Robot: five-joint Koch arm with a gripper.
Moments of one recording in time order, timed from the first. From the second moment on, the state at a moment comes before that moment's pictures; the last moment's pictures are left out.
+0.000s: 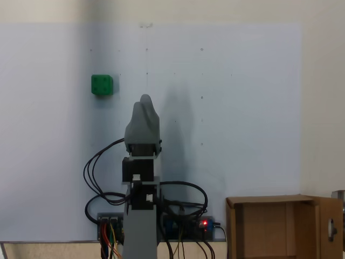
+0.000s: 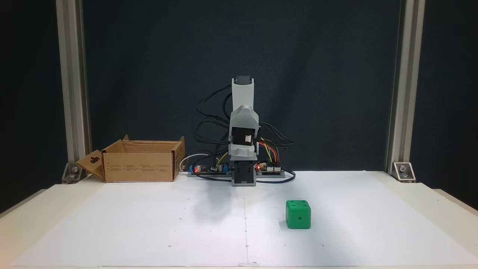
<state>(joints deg) 0.6 129.5 152.4 -53.8 -6.2</state>
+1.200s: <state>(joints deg) 1.3 128.5 144.7 -27.5 -6.5</state>
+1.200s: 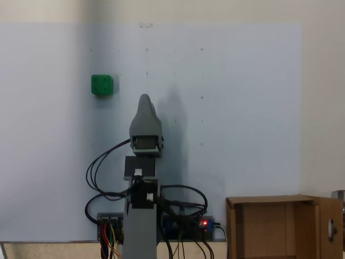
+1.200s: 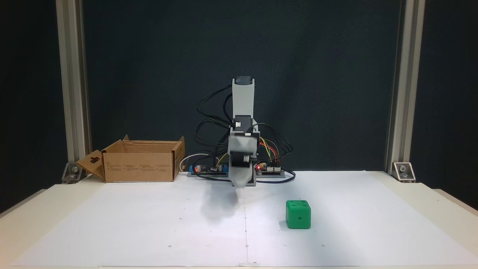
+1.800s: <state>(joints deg) 4.0 128.5 103.4 36.7 -2.9</state>
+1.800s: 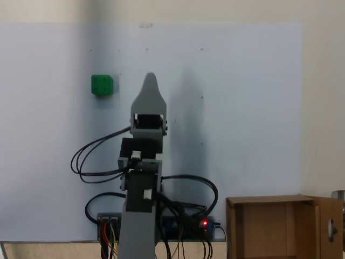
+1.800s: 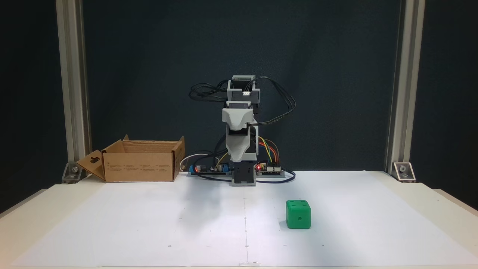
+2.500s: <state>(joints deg) -12.9 119.2 82.6 92.5 16.8</state>
